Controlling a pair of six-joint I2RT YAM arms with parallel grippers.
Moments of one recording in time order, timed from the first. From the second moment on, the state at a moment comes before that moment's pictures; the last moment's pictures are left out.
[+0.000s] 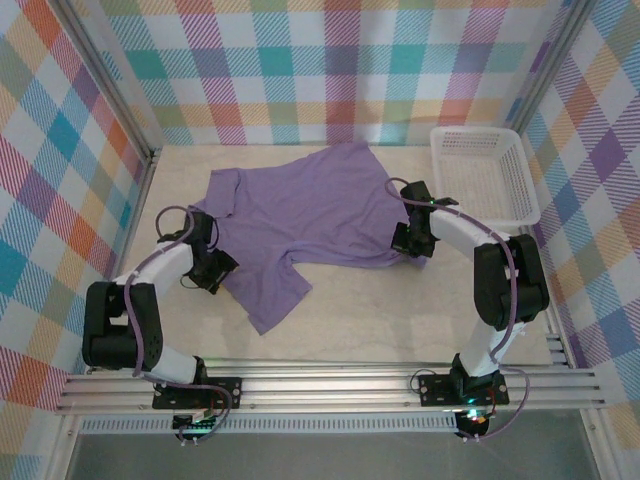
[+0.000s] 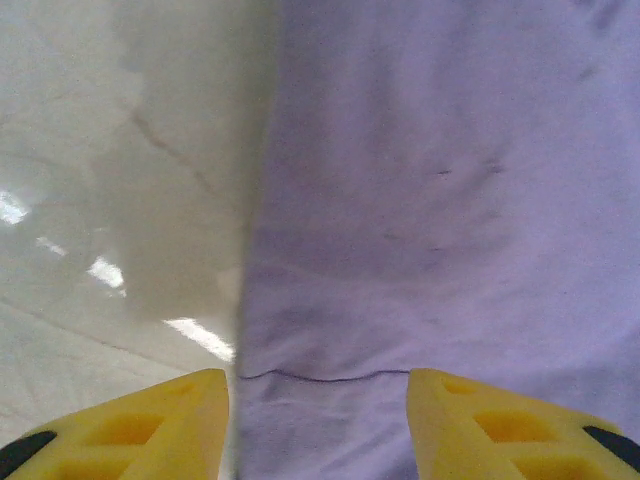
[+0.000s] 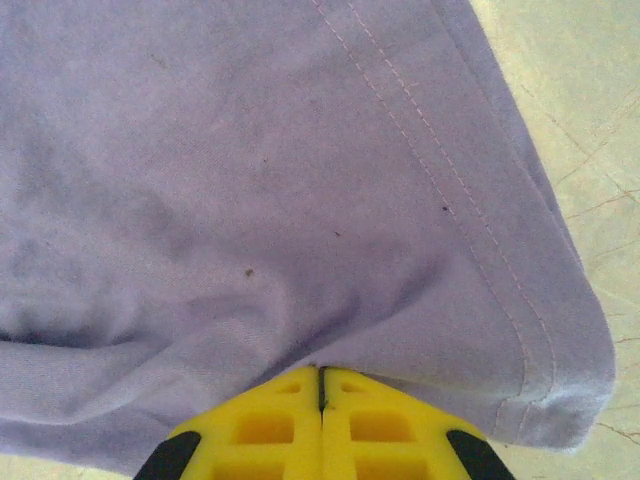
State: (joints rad) left arm -0.04 1.49 0.84 -0.69 0.13 -0.94; right arm 0.29 1.75 1.17 -0.75 -0.03 0.57
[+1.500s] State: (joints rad) left arm -0.01 1.42 0.79 -0.72 -0.01 -0.97; right arm 0.21 1.64 0.96 -0.71 -0.05 0.75
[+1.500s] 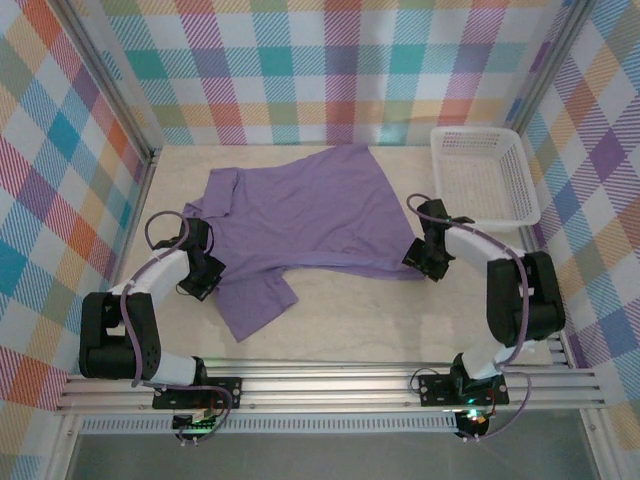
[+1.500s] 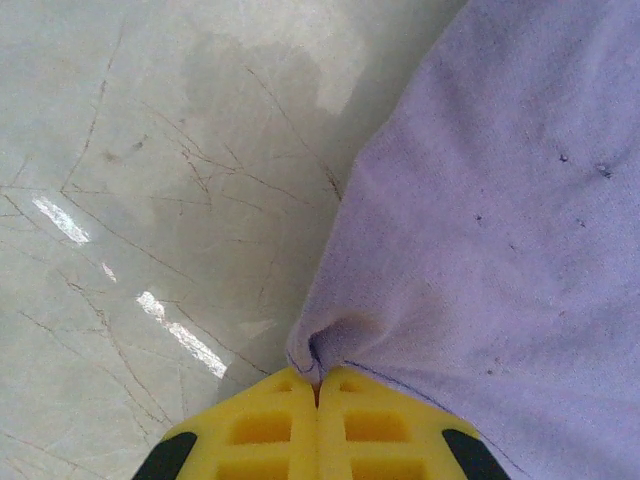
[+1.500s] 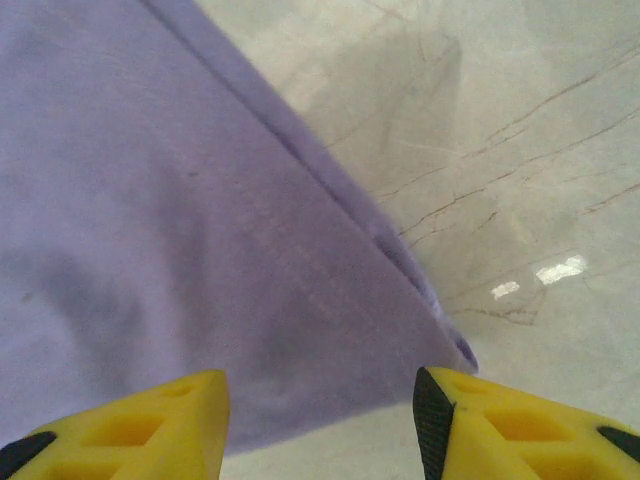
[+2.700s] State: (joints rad) left arm 0.00 0.90 1.55 -0.76 -0.01 -1.05; right arm 0.24 0.98 1.46 -0.64 -0.13 0.61
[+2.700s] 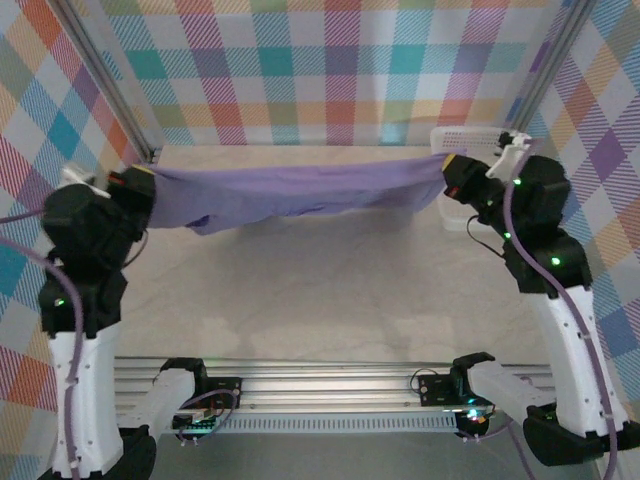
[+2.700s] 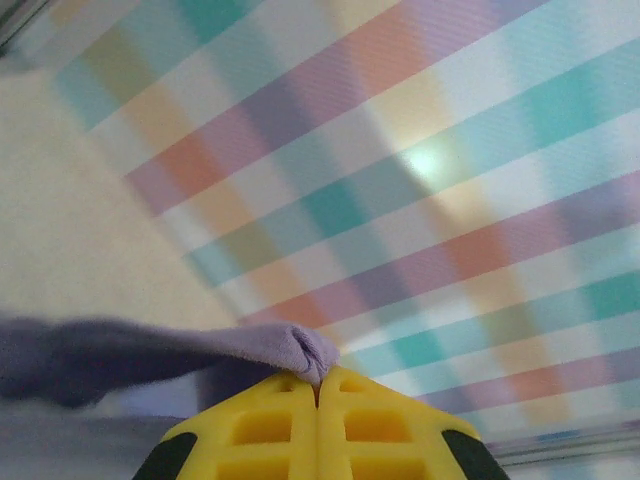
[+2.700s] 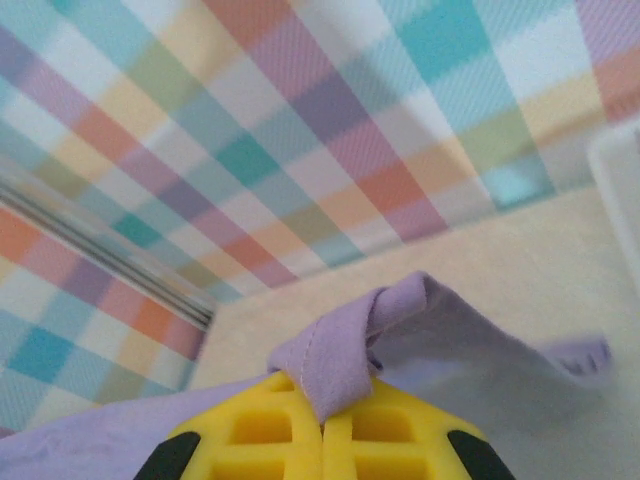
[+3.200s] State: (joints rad) left arm 0.04 1.46 2.18 -0.88 0.05 -1.05; right arm 0.24 1.35 1.85 -0.59 -0.26 0.62
